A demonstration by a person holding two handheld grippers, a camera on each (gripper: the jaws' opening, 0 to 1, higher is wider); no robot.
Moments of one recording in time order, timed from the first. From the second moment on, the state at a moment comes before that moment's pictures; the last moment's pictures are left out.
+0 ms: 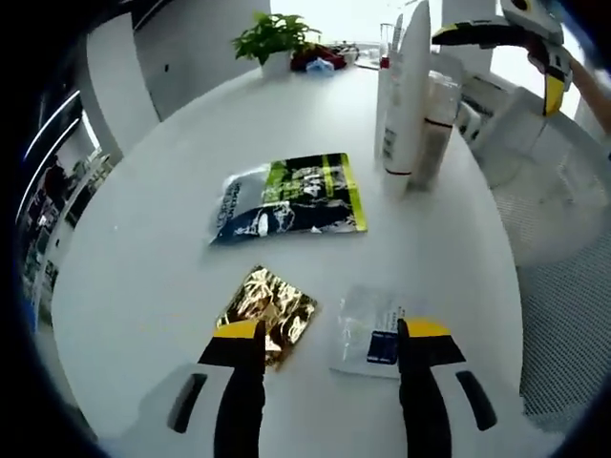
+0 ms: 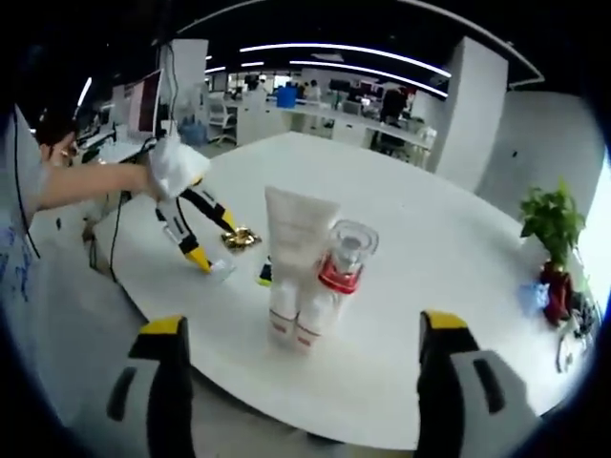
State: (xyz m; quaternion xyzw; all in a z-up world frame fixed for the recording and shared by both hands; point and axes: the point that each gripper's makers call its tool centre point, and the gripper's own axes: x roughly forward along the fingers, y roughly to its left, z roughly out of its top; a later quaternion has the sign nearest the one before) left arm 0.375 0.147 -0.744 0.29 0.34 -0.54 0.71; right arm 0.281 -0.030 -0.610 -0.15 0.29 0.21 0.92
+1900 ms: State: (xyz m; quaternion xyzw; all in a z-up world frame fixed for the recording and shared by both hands) left arm 0.435 0.227 -0.750 0.27 0.40 -0.50 0.72; right arm 0.288 -0.026 -0.613 -0.15 0.31 0.22 0.91
